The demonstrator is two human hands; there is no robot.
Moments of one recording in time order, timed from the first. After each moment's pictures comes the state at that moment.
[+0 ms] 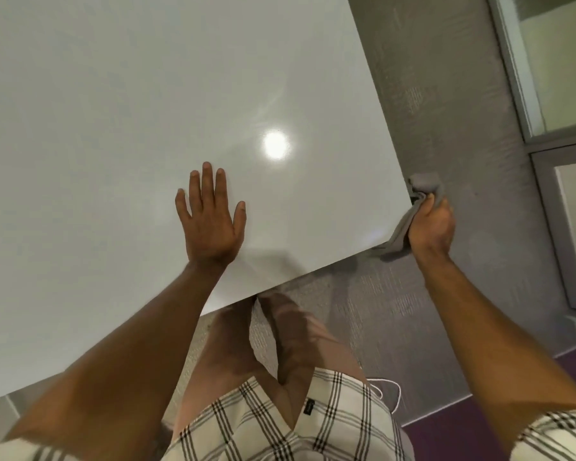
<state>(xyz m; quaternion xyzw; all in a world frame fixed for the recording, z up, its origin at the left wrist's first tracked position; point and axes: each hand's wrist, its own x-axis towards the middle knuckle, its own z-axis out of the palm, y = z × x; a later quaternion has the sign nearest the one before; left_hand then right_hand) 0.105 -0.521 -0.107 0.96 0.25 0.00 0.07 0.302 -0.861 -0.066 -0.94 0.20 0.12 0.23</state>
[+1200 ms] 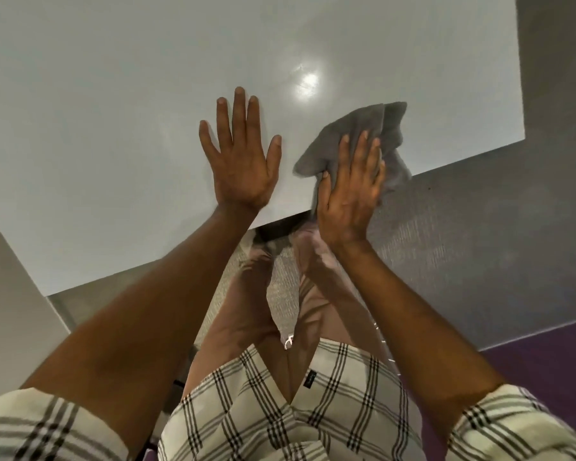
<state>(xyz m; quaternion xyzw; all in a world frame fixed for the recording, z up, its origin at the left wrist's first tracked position) 0.011 -0.500 -0.098 0.95 0.29 -0.03 0.07 0.052 -0.680 -0.090 -0.98 -0.17 0.08 0.06</state>
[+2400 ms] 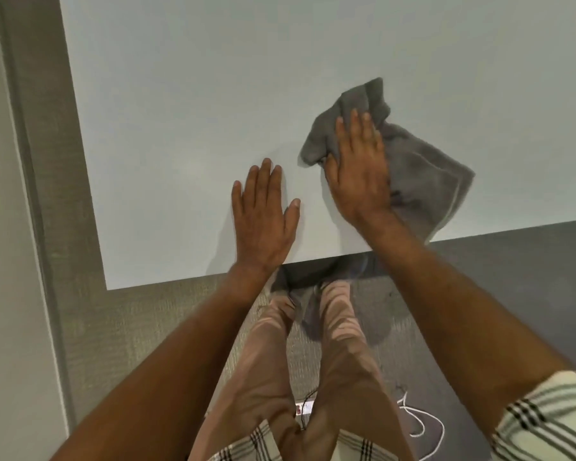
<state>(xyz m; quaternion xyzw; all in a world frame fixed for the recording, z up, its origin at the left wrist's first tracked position) -0.116 -0.428 -0.085 0.92 0.33 -0.03 0.19 0.064 -0.517 -0.090 -0.92 -0.39 0.06 0.06</state>
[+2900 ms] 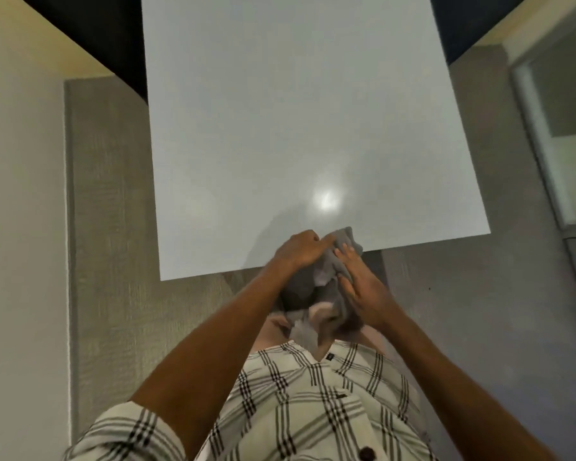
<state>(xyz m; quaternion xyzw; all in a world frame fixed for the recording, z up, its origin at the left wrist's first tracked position) -0.093 -0.480 0.076 0.77 0.32 -0.28 0.48 -0.054 -0.685 0.073 -0.82 -0.36 0.34 0.27</state>
